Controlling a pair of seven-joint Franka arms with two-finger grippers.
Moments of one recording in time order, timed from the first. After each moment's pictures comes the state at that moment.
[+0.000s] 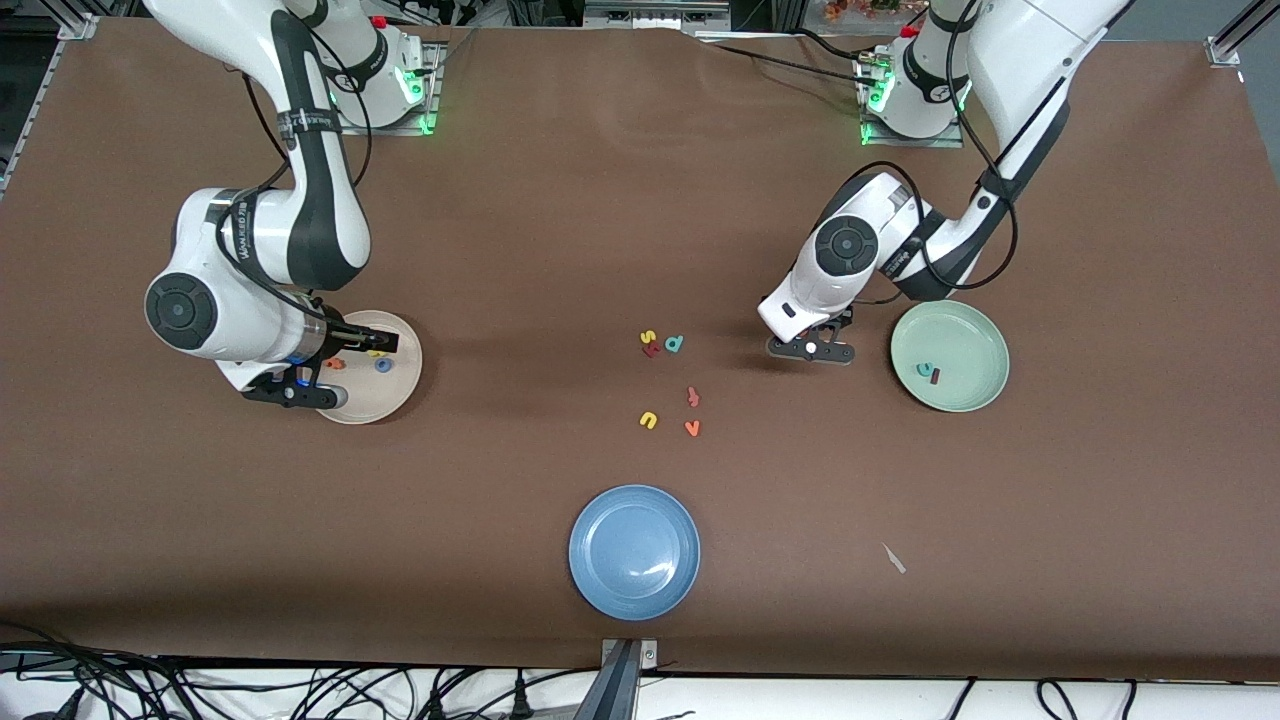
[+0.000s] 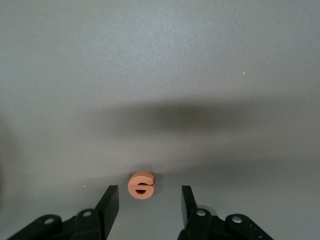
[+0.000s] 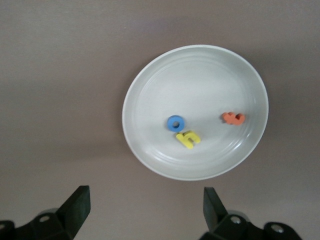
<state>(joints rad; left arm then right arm) 0.06 0.50 -0.56 -2.10 0.36 2.36 -0.62 0.78 0.46 -0.67 -1.77 0.35 1.85 0.11</state>
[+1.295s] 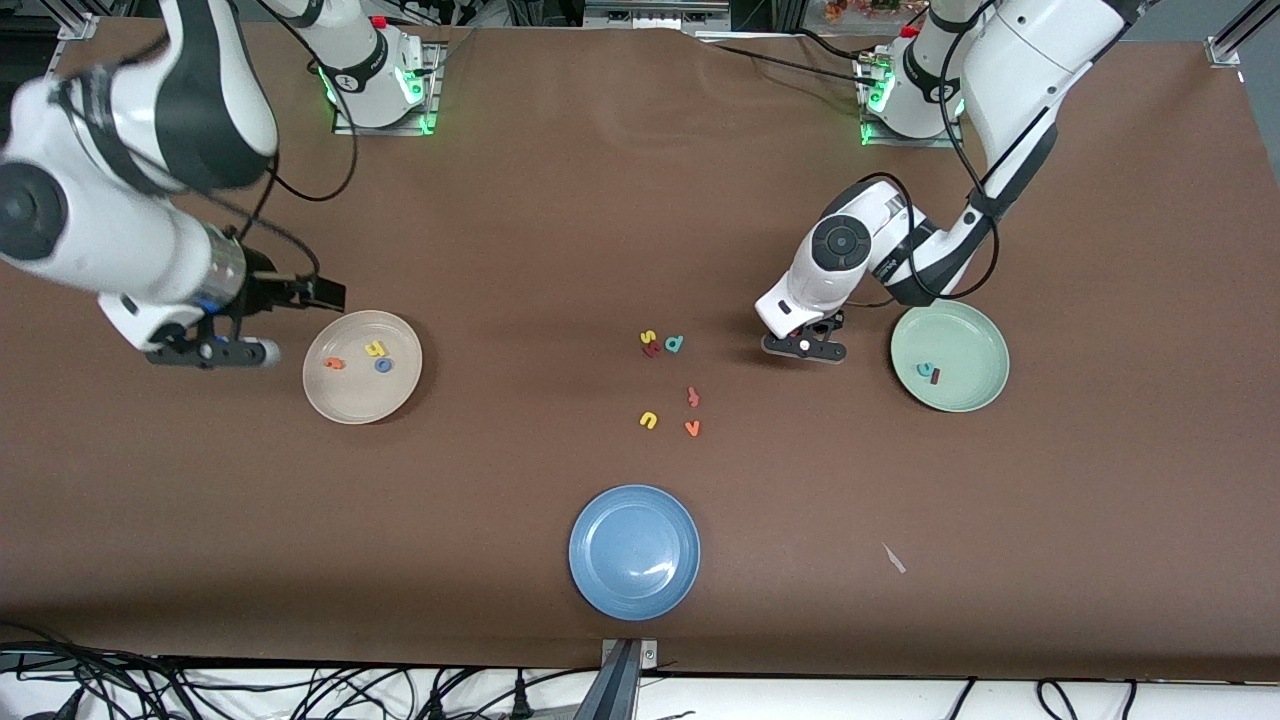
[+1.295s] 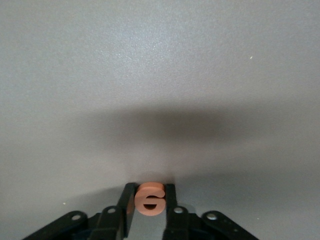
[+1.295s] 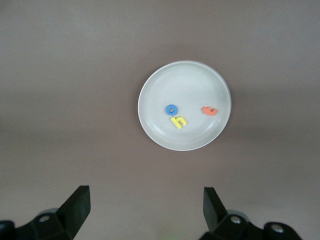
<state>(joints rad) 0.08 0.54 -0.57 -2.15 0.46 2.47 -0.66 0.31 0.14 -0.15 -1.69 0.07 1.70 0.15</state>
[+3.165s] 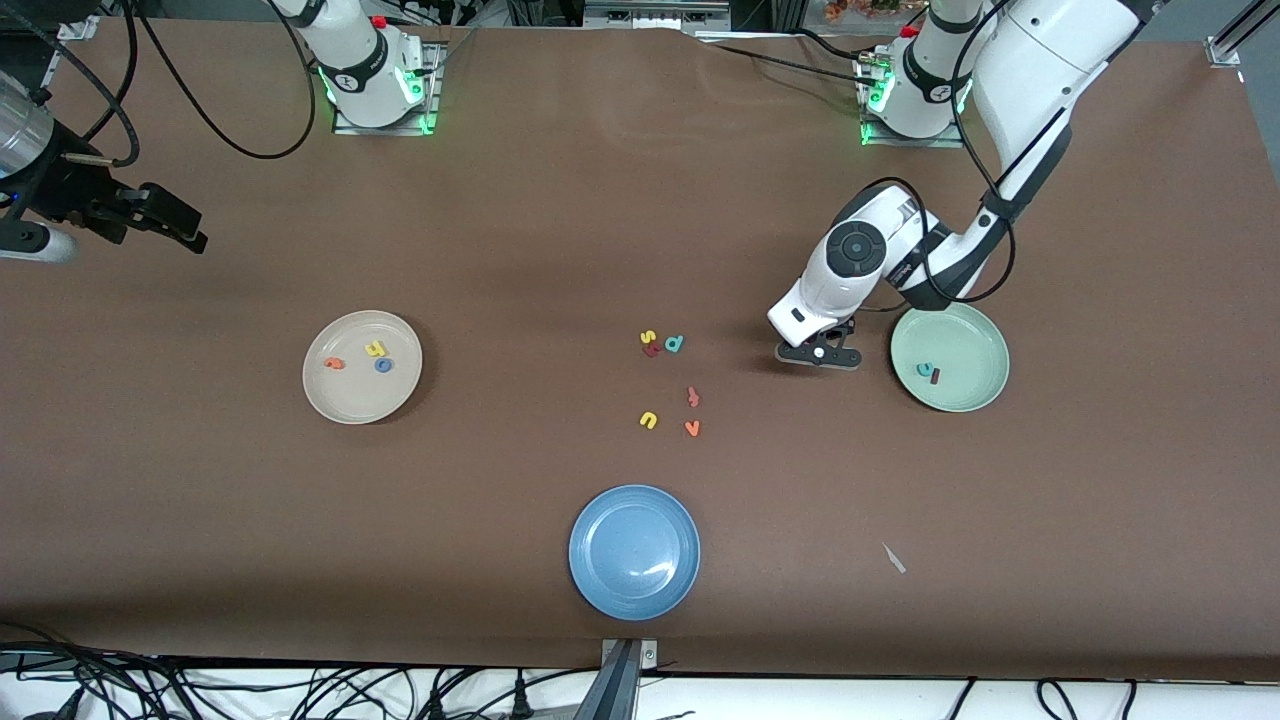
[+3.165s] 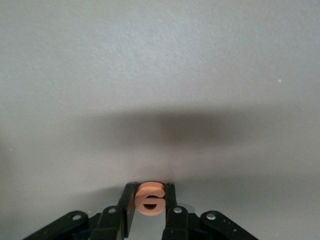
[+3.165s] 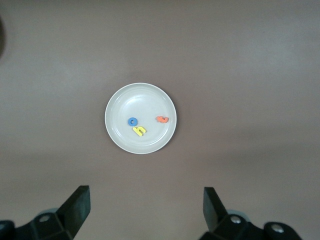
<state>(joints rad) 0.12 0.54 -0.56 -2.14 0.47 2.47 -0.68 0.20 -0.08 -0.17 -1.76 0.00 1.69 0.15</state>
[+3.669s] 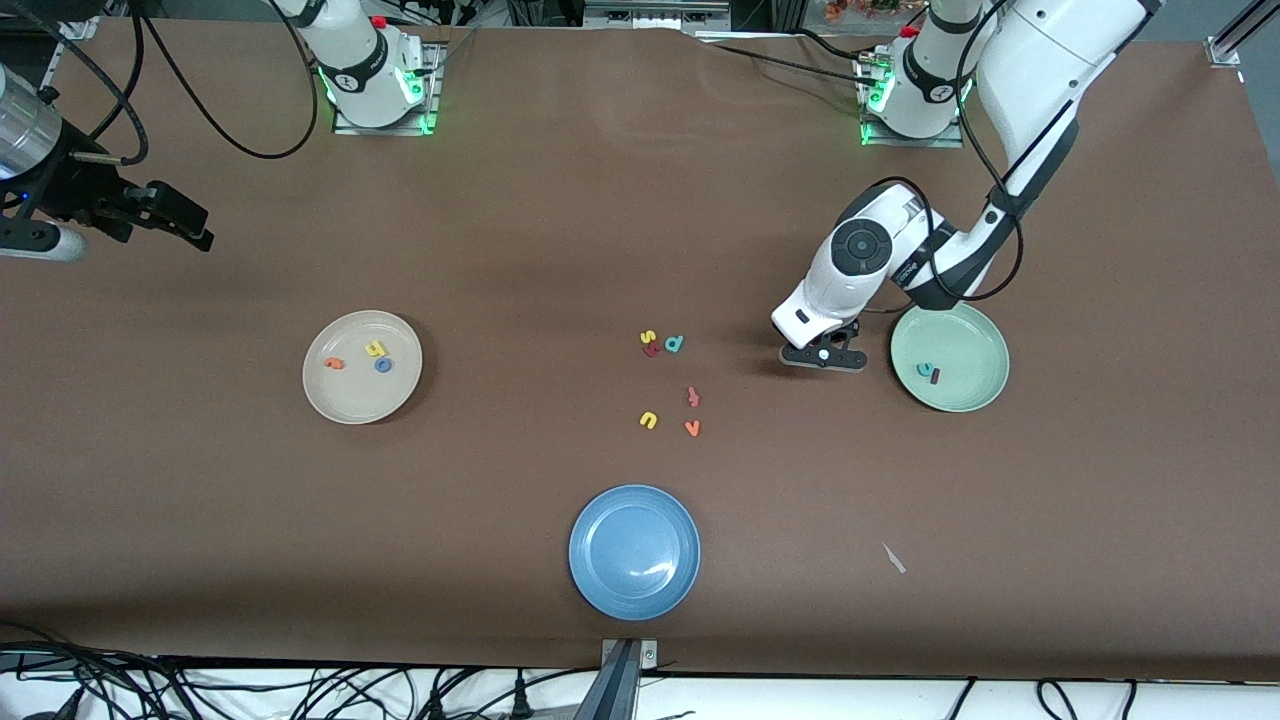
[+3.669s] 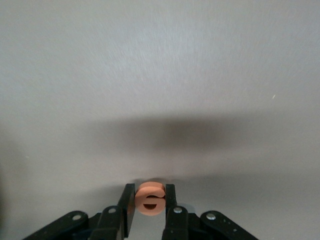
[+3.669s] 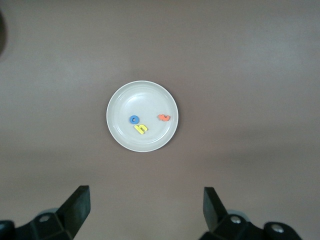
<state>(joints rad) 0.12 0.51 -0.57 -2.14 0.47 2.47 -0.68 0.20 -0.08 -0.17 -1.76 0.00 1.68 0.15</state>
